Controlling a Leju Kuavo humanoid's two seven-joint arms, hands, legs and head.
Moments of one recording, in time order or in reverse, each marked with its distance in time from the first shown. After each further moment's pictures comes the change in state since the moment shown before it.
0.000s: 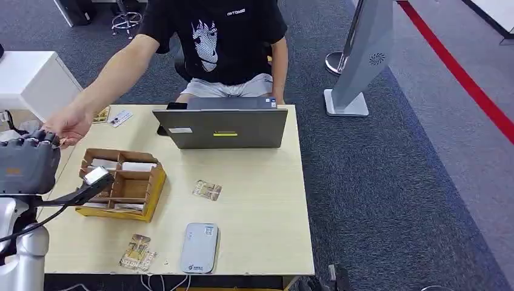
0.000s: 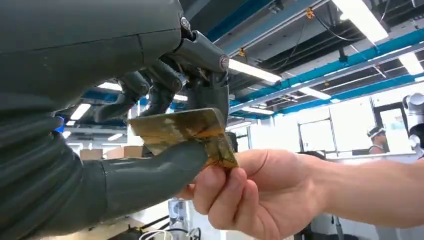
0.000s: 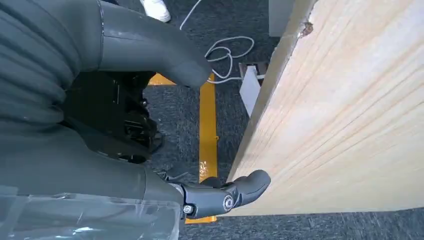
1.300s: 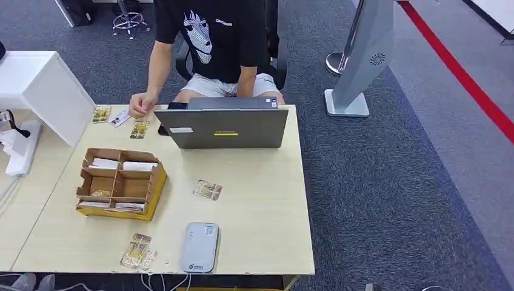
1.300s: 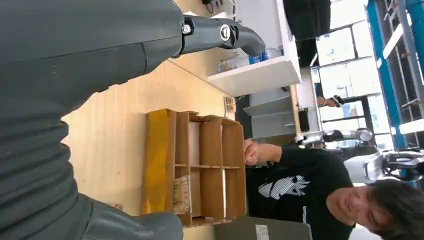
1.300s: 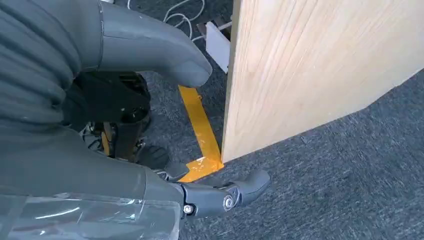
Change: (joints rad) left arm 0.608 -0.483 0.566 -0.334 1.419 -0.676 -0.252; right arm 0.101 0.010 -0.087 -0.151 -0.237 -0.063 0.054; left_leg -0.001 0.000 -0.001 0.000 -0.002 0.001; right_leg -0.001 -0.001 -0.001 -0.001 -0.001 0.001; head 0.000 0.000
